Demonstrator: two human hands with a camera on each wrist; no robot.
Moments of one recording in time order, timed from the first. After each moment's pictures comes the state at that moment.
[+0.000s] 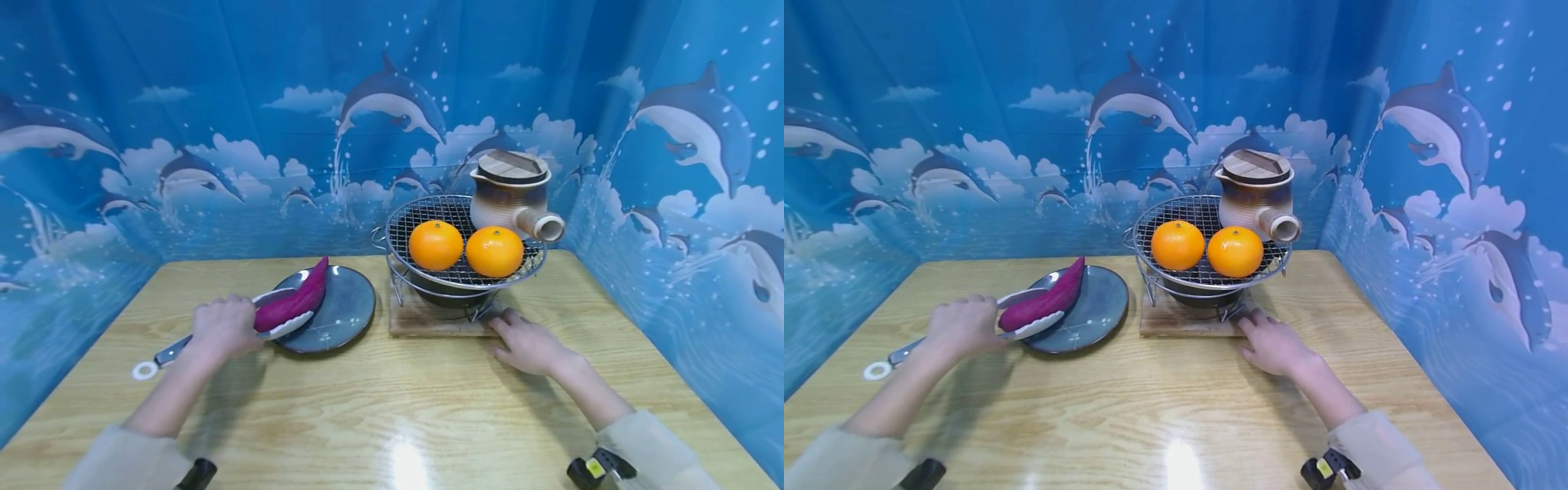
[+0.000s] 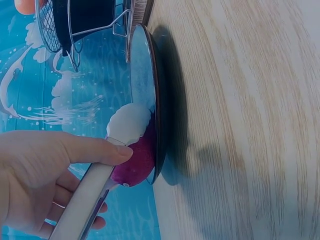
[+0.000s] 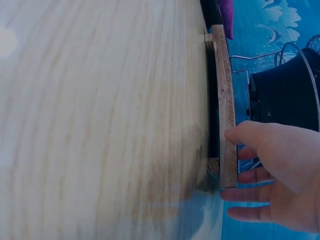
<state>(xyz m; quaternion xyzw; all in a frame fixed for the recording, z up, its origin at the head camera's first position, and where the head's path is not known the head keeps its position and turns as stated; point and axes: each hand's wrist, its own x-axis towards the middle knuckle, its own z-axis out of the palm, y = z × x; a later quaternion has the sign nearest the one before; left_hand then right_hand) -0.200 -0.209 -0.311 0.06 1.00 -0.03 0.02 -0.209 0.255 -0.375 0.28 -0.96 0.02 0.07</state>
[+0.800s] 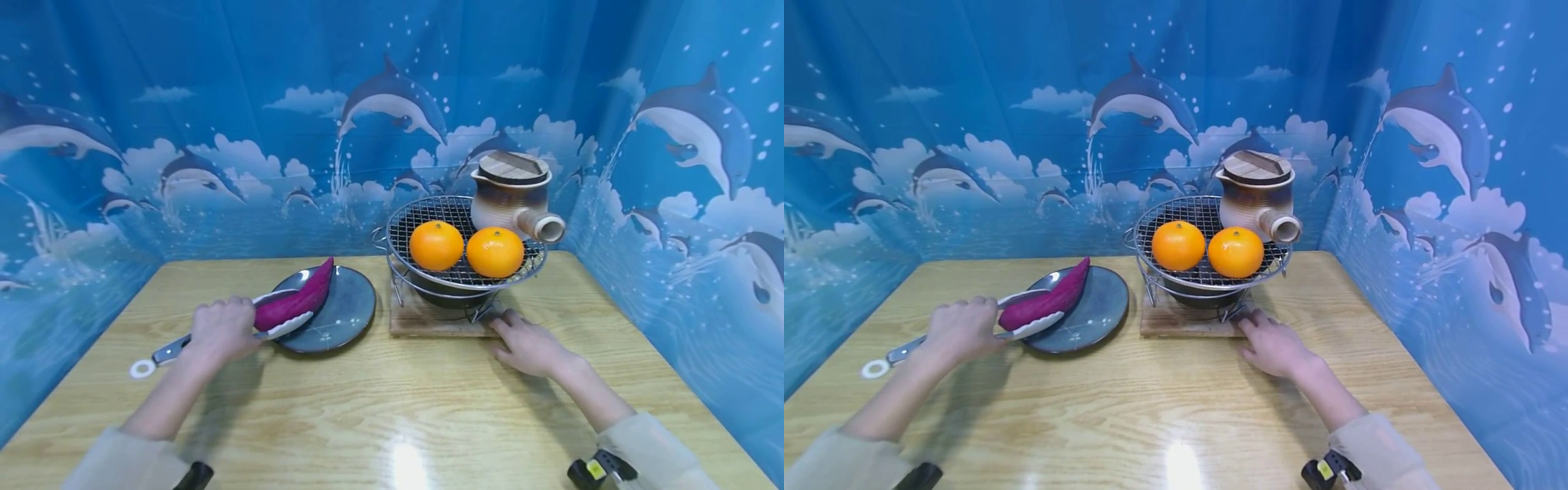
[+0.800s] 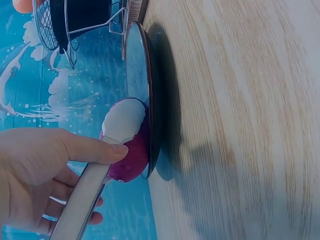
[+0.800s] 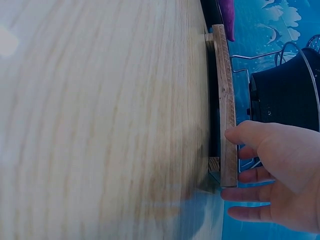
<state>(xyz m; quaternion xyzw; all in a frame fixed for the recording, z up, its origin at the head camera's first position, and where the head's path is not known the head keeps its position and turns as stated) -0.197 -0.212 -0.316 0.08 1.00 -0.05 -0.02 -0.208 0.256 -0.377 0.28 -0.96 0.02 0.07</state>
